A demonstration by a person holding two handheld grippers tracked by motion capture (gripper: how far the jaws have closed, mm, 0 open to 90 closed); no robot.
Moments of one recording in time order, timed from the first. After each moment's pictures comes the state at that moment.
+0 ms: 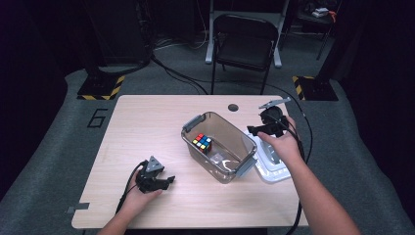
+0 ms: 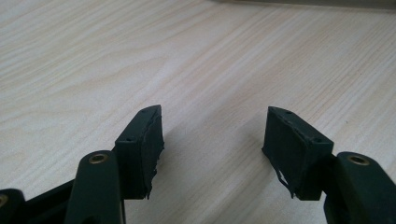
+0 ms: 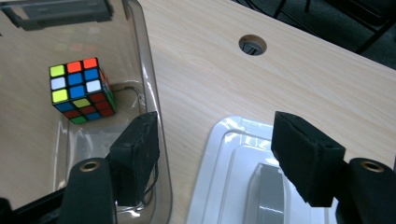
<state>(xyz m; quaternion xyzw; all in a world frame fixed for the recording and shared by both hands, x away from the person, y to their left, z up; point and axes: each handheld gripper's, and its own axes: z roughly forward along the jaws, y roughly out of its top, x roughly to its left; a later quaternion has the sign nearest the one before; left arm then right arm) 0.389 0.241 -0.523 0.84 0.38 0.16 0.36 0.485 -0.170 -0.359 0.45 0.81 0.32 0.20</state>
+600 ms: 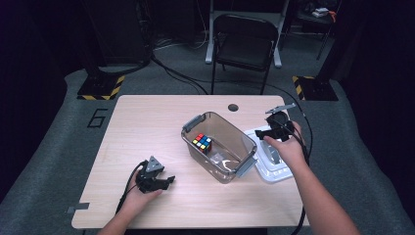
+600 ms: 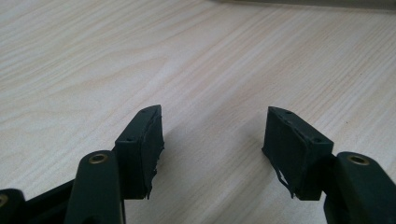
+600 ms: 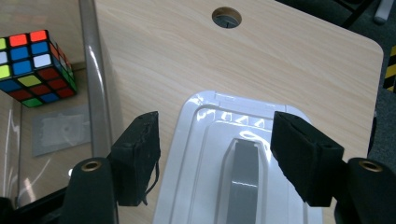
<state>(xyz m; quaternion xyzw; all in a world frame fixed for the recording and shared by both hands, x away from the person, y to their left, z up) 0.389 0.240 -0.524 0.83 0.38 0.17 0.36 0.487 -0.194 -0.383 0.47 0.80 0.29 0.21</state>
